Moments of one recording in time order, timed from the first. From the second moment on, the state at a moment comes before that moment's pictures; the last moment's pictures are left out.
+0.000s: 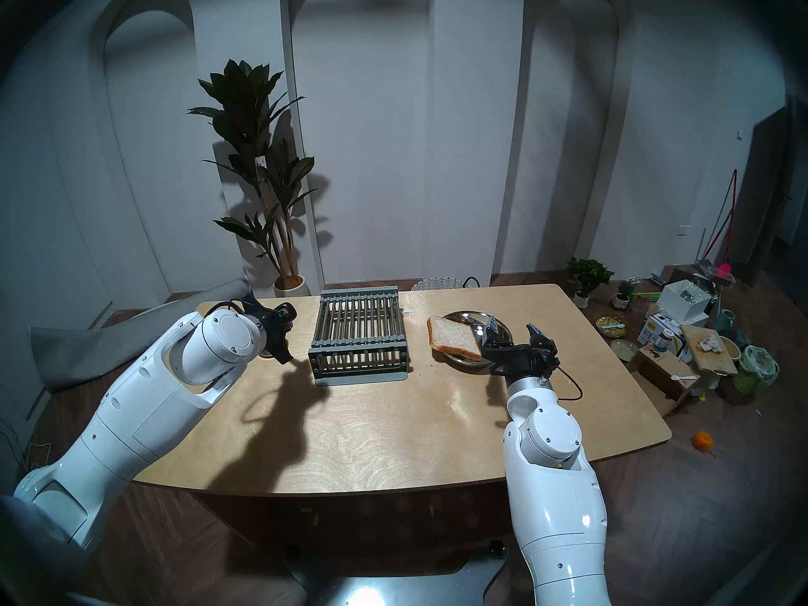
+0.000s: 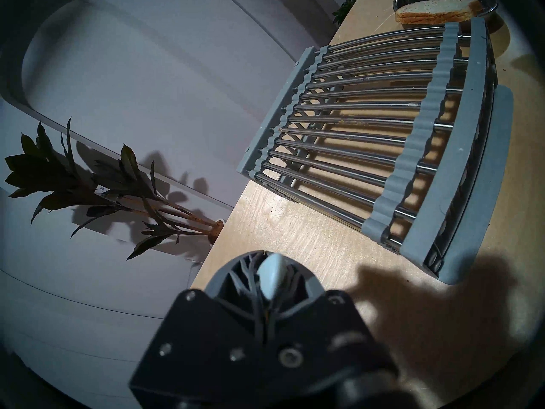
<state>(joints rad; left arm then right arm) 1.21 -0.91 -1.07 -1.69 0.27 0.68 -0.35 -1.64 -1.56 1.68 -1.61 0.22 -0.09 0.03</state>
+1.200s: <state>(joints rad) 1.28 -0.94 -1.04 -1.69 0.38 0.67 -0.15 -1.62 -1.56 1.69 -1.58 0.23 -0.09 0.05</state>
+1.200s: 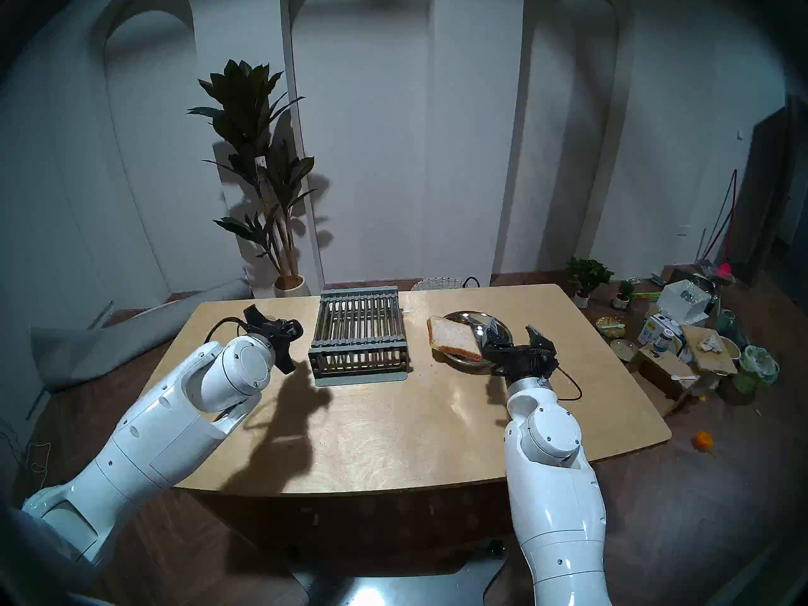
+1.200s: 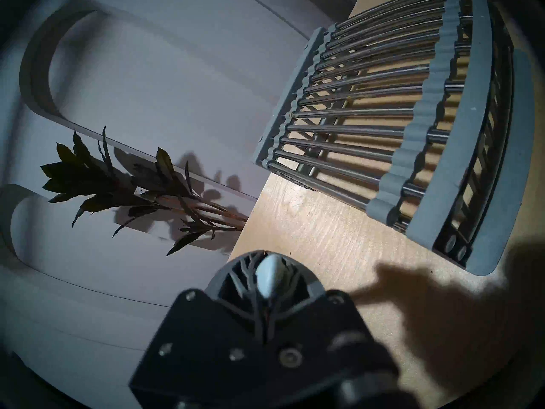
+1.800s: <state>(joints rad) 1.24 -0.95 -1.02 -1.67 0.42 0.66 -0.15 -1.61 -1.57 1.69 -1.56 0.24 -0.09 0.05</state>
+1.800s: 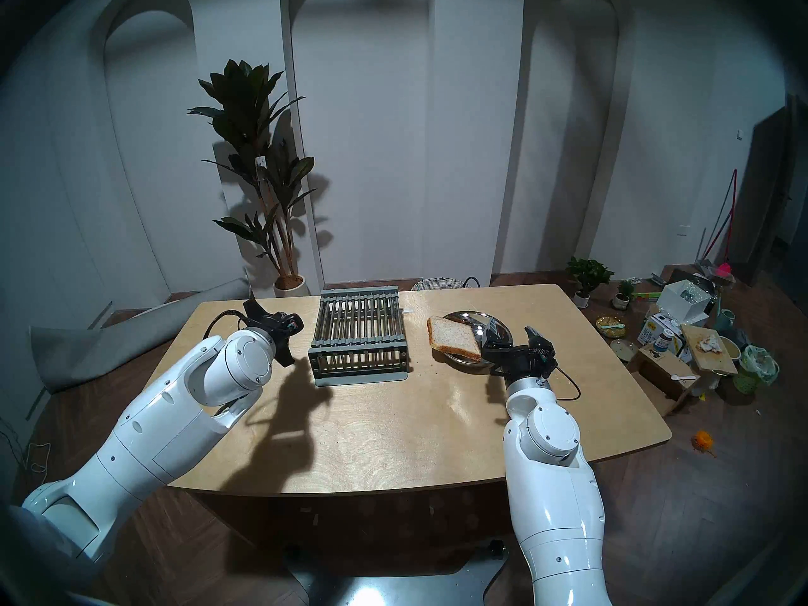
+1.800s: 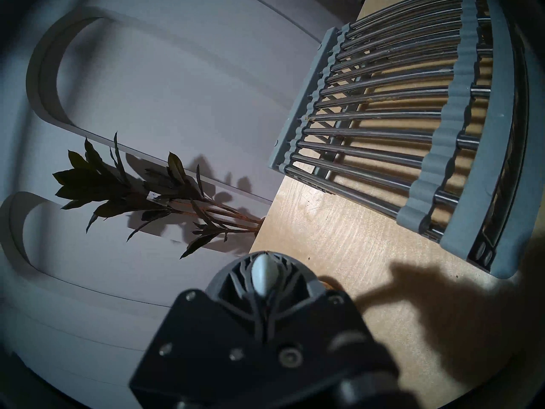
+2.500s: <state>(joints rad) 1.23 -0.94 -0.97 -1.64 0.51 0.70 -0.12 -1.60 -1.57 1.69 -1.56 0.25 -0.09 0.05</state>
